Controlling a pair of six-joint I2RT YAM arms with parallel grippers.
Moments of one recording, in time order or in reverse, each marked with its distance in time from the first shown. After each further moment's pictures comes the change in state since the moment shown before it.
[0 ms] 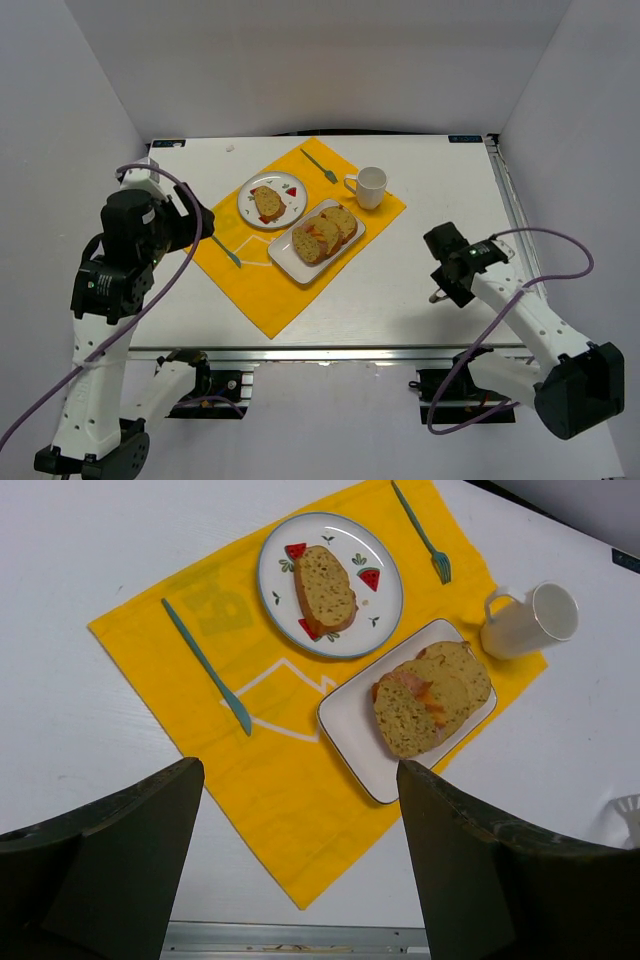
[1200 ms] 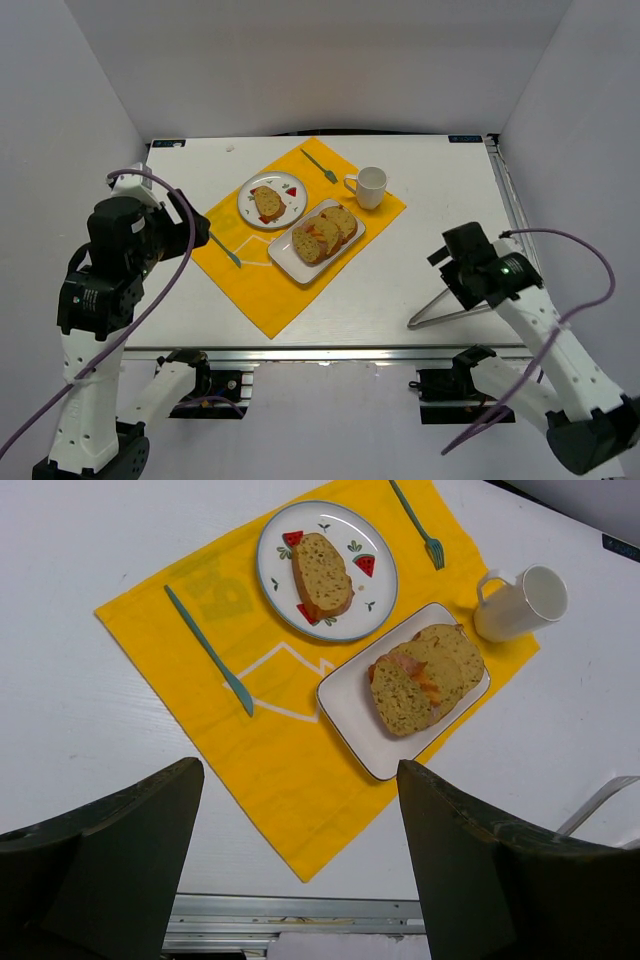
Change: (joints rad) left arm -0.005 -0.031 0.071 -0.108 0.019 0.009; right arm 0.011 -0.154 0.053 -0.018 -0.113 0.058
